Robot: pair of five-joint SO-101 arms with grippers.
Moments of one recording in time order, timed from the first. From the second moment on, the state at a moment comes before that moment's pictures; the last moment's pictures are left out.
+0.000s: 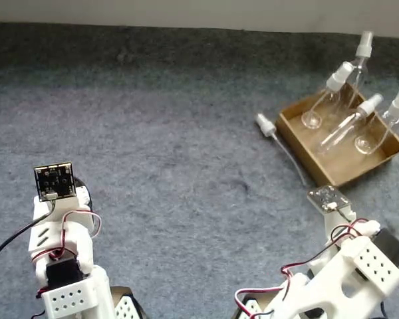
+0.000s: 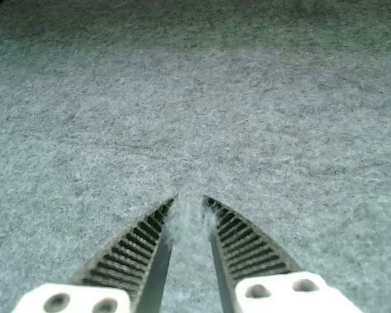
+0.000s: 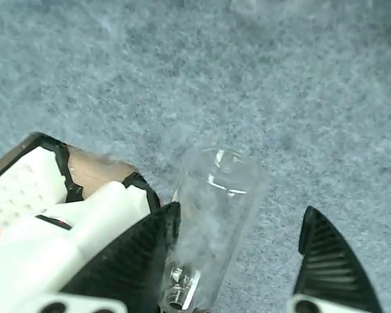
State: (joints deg) left arm -24.5 -103.3 96.0 45.2 -4.4; right arm 44.9 -48.4 63.2 90.1 72.7
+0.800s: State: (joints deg) left arm -24.5 -103.3 96.0 45.2 -4.4; right arm 47.6 -48.6 71.6 81.3 83.0
